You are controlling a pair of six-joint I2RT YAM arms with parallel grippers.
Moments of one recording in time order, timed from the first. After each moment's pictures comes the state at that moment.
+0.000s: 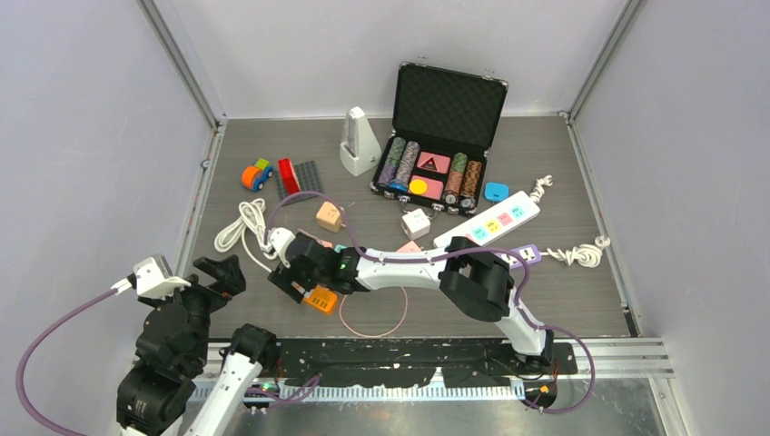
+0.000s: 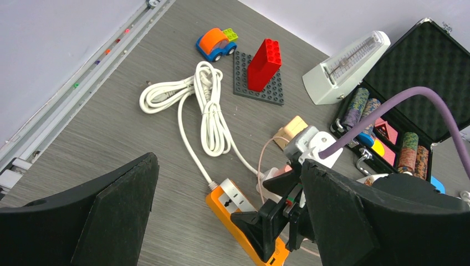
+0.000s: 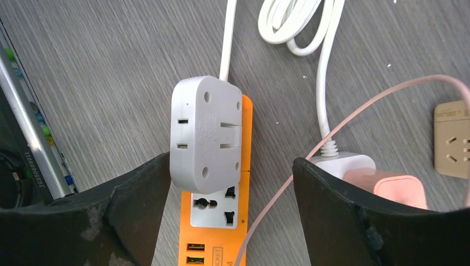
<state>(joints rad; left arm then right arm) -0.36 0.12 0.93 -1.03 -0.58 -0.52 1.27 2.16 1.61 -0.09 0.12 0.09</state>
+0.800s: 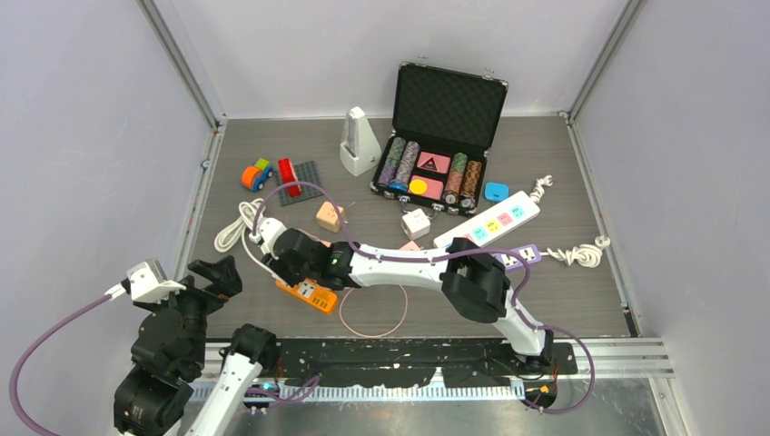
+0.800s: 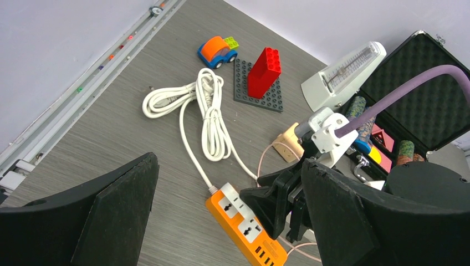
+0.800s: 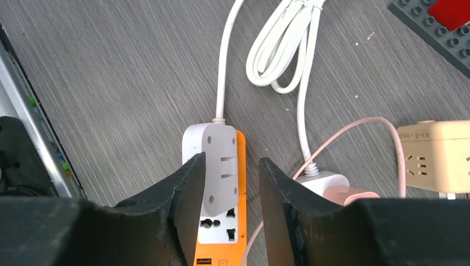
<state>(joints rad) -0.36 0.11 0.95 -1.03 -0.59 -0.52 1.28 2.18 1.76 -0.17 0.20 0.09</state>
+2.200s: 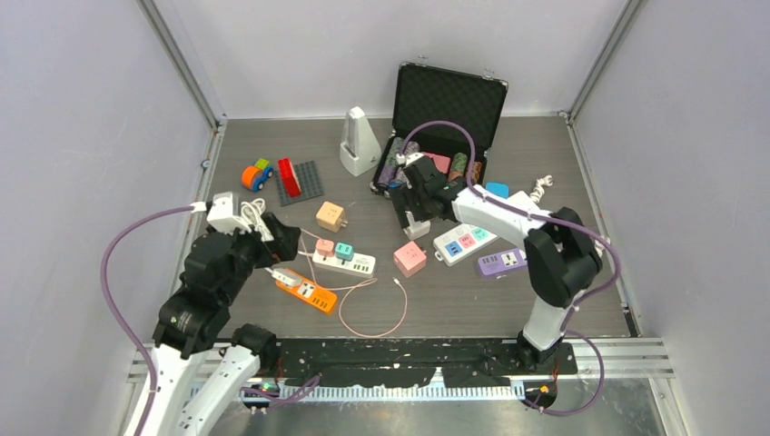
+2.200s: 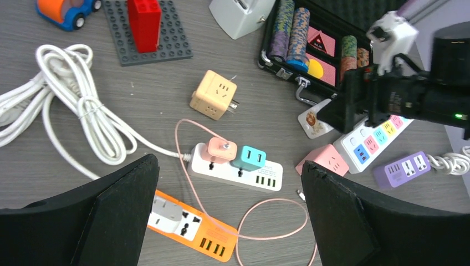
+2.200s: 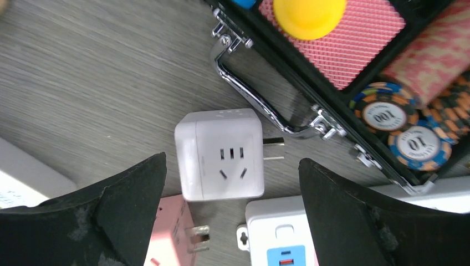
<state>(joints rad) -0.36 0.47 0.86 -0.72 -0.15 -0.45 0.67 1.72 1.26 -0.42 0.20 0.19</state>
